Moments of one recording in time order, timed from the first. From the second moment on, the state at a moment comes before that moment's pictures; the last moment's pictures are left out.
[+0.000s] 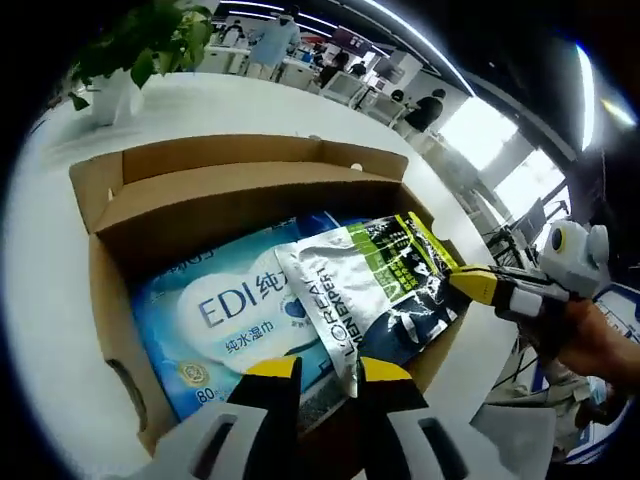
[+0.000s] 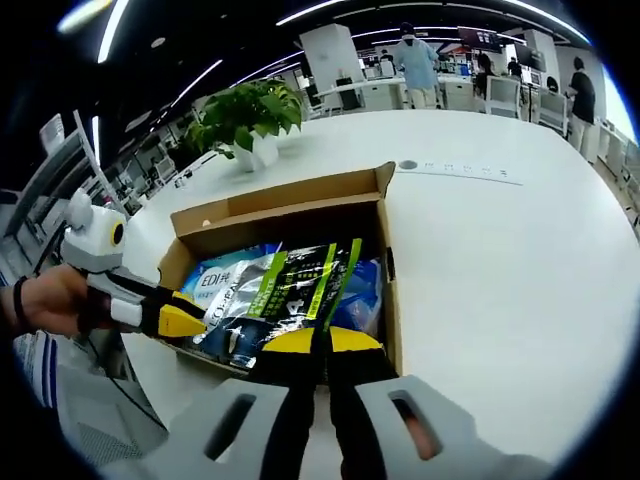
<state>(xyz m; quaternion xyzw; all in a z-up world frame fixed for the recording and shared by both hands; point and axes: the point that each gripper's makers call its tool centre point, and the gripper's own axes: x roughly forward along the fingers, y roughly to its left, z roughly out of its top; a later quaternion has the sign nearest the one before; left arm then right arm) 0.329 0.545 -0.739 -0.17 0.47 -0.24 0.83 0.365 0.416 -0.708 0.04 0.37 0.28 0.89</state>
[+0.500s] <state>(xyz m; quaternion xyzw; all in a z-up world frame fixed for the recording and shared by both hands) 0.335 0.539 -0.729 -0.22 0.46 -0.22 0.83 0.363 0.420 -0.707 0.06 0.37 0.27 0.89</state>
